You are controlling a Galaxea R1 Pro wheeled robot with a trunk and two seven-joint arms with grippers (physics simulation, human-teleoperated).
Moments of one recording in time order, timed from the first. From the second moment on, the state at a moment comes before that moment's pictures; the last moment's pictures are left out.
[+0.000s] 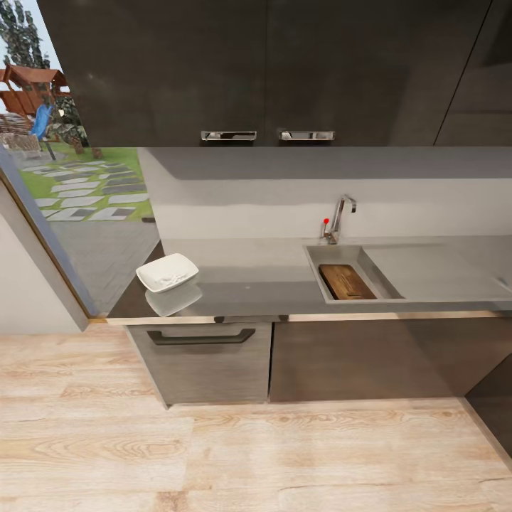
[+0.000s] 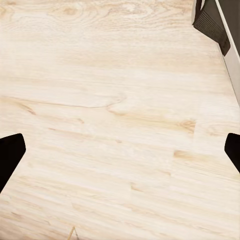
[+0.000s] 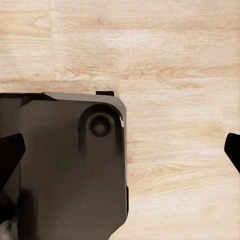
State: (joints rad) left arm 0.29 0.05 -0.09 -0.09 0.13 -0.29 0.28; right arm -0.08 0.01 0.14 -0.03 -0.11 -0.44 -0.14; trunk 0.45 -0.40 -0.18
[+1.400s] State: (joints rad) left arm 0.29 0.05 -0.09 -0.09 0.13 -0.29 0.28; right arm -0.08 0.01 0.14 -0.03 -0.11 -0.44 -0.14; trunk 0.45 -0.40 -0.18
